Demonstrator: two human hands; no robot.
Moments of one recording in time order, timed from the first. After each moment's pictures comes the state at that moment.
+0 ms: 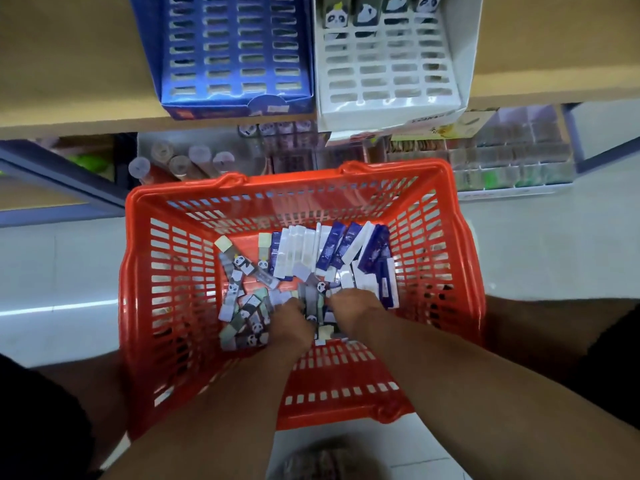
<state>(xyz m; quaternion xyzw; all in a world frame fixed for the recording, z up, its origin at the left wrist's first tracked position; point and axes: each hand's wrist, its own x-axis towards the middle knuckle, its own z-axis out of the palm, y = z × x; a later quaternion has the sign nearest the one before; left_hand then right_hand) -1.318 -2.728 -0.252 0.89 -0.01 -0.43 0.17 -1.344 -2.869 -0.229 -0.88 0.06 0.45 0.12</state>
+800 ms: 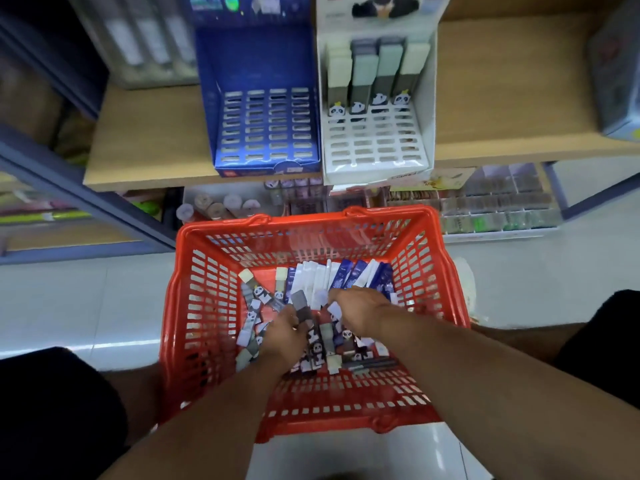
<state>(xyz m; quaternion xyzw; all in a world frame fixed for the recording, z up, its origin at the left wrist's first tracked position) -1.289 -2.713 -0.189 0.89 0.00 -0.35 0.30 -1.314 -2.898 -0.141 -0.90 0.06 0.38 0.22</state>
